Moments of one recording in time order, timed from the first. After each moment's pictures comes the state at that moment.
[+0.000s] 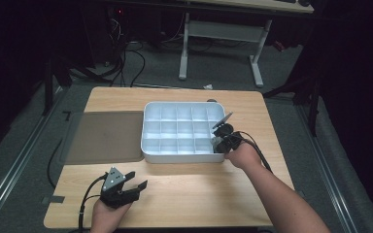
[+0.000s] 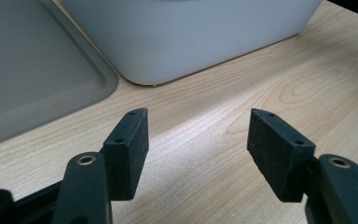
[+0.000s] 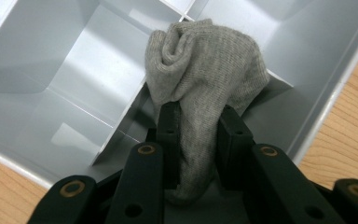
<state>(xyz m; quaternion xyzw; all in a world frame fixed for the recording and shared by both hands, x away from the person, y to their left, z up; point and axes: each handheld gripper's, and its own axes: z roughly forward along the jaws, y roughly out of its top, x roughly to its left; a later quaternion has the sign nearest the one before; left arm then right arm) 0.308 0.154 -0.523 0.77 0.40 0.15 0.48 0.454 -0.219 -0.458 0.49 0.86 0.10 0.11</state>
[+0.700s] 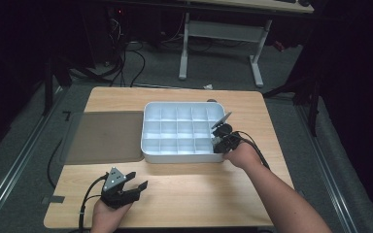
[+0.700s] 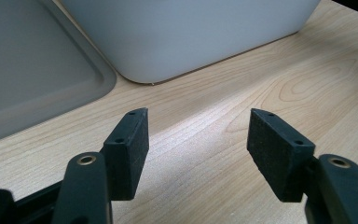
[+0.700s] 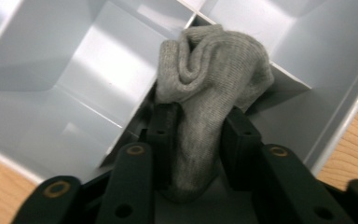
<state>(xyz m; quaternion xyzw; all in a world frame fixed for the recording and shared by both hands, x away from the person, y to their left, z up) 0.308 0.152 -0.524 0.77 0.40 0.14 0.48 0.456 -0.218 -0.458 0.49 0.86 0.10 0.09</state>
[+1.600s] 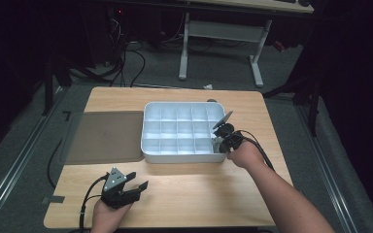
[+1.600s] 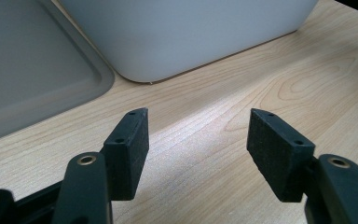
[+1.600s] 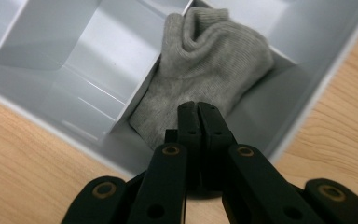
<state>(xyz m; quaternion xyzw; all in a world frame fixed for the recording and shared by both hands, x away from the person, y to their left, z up) 0.308 0.152 -0.524 0.77 0.40 0.14 0.48 0.451 -0.218 -0.451 0.49 0.87 0.07 0.08</state>
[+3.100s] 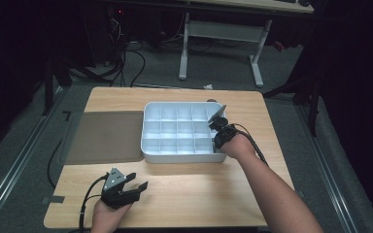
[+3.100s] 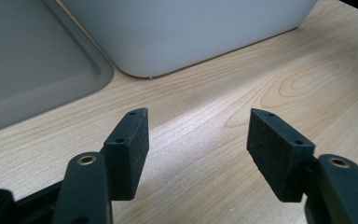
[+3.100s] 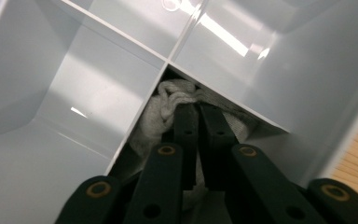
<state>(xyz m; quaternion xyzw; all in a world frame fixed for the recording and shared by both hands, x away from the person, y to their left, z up) 0.309 0.153 -0.527 0.77 0.40 0.13 0.47 0.485 -0.210 -0.456 0.51 0.85 0.06 0.08</state>
